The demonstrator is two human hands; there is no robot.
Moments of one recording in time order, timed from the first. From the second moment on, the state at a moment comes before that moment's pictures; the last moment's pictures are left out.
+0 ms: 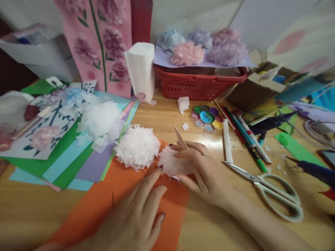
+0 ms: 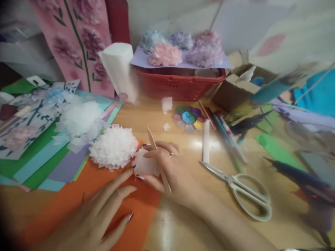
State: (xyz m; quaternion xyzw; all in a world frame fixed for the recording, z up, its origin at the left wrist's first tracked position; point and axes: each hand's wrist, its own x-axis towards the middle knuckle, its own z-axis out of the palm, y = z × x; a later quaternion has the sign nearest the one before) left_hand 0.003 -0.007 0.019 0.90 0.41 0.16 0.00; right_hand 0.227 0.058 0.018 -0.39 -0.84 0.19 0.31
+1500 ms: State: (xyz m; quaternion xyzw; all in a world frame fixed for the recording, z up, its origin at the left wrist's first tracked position) left_hand -0.002 0.076 0.022 0.95 0.24 0.13 -0.14; right_hand 0.235 0.108 -0.006 -0.34 -0.69 0.47 0.44
